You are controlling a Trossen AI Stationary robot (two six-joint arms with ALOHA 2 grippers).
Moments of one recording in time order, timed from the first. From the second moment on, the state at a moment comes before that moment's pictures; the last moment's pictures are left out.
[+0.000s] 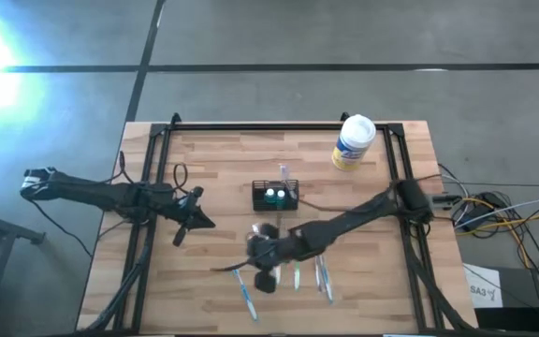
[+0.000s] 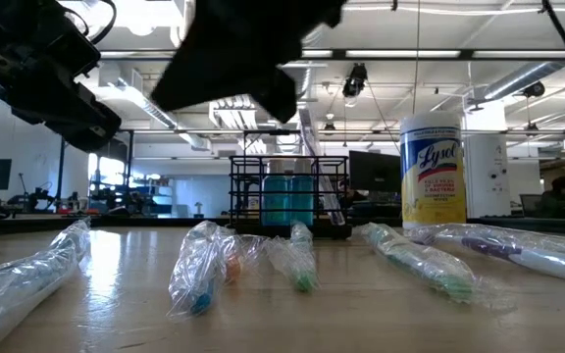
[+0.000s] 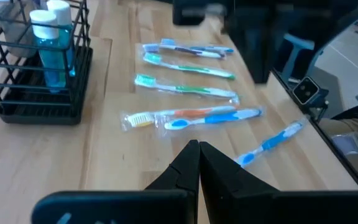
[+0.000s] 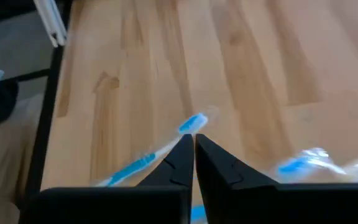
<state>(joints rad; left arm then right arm) -0.09 0.52 0.19 -0.03 0.18 -0.22 0.33 2.11 1.61 -0.25 0.12 0.51</state>
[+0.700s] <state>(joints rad) -0.09 0.39 0.19 -0.20 0.23 -0.23 0.29 2.61 2.31 -0.74 0.04 0.81</state>
